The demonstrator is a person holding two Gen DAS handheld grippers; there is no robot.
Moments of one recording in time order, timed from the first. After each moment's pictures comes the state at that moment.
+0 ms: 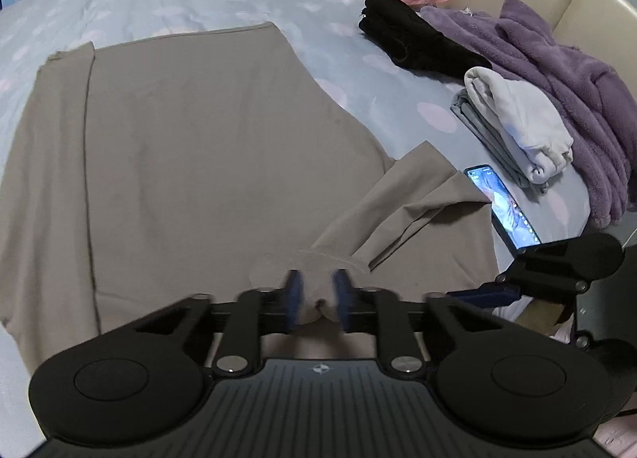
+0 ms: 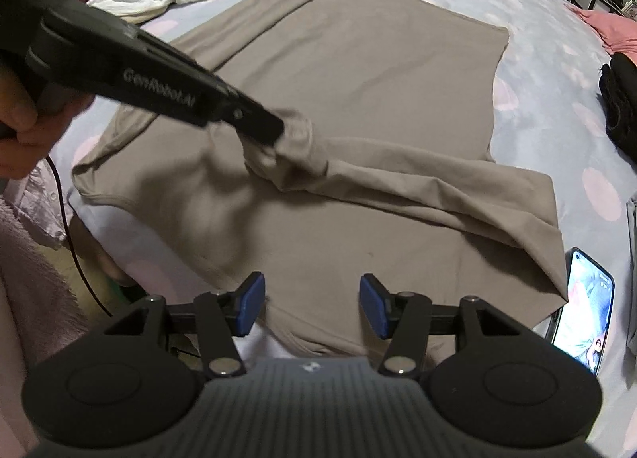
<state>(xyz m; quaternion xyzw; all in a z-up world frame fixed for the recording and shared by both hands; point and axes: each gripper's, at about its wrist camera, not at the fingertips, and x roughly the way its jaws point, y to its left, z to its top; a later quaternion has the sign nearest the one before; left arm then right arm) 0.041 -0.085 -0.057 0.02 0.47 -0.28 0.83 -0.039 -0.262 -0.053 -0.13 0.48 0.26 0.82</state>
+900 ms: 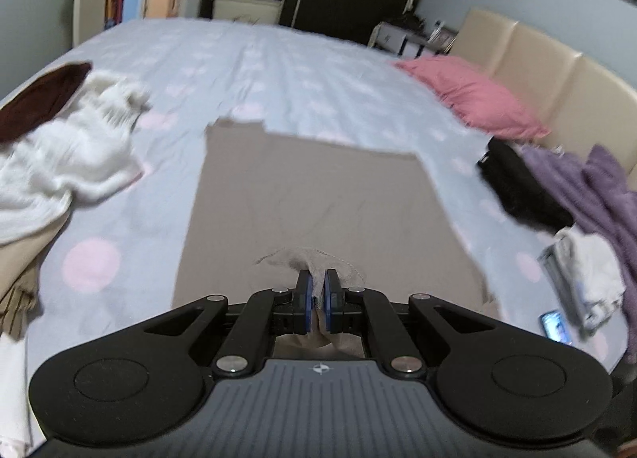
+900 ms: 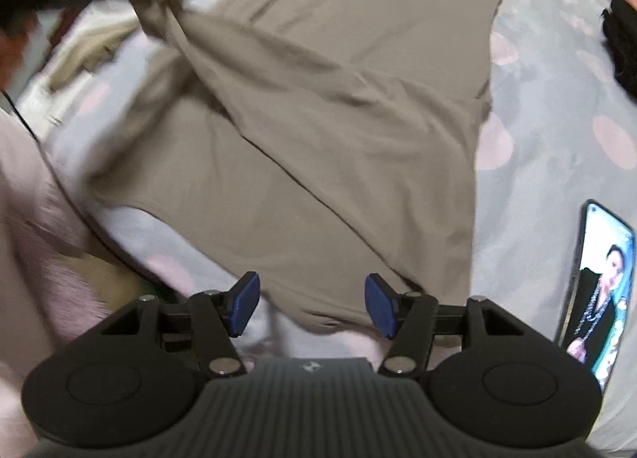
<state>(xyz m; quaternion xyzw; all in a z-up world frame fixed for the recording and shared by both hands) 0.069 0.048 0.013 -0.07 0.39 -0.13 0.91 -0.035 -0.283 -0.045 -0.06 0.53 0.28 0.80</state>
